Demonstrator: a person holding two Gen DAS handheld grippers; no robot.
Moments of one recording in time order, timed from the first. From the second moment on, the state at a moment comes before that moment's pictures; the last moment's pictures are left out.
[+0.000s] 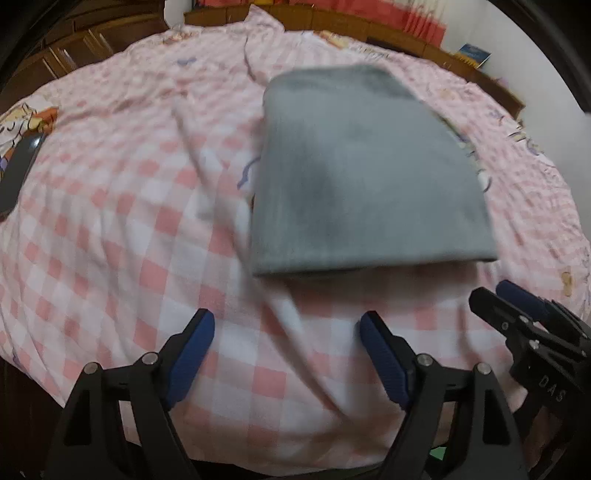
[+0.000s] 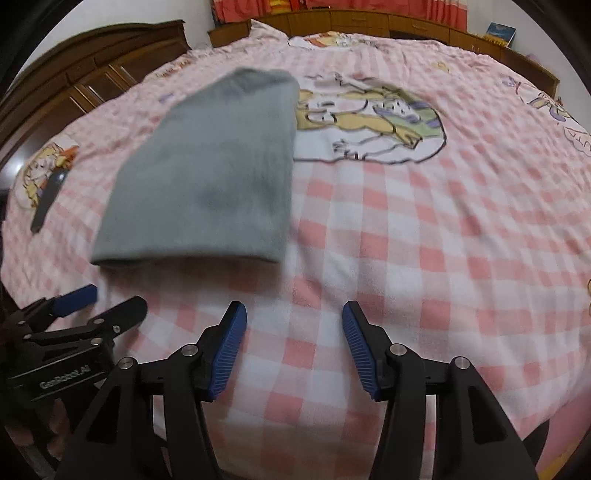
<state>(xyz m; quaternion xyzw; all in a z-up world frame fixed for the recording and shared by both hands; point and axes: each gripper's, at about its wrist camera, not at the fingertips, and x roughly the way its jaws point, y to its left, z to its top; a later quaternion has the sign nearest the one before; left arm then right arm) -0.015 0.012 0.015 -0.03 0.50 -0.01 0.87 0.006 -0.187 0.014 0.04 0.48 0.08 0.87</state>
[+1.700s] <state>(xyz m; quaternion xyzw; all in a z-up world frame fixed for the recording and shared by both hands) -0.009 0.004 0.004 -0.01 0.50 -0.01 0.87 0.008 -0.177 0.004 0.02 0.47 0.08 0.88</state>
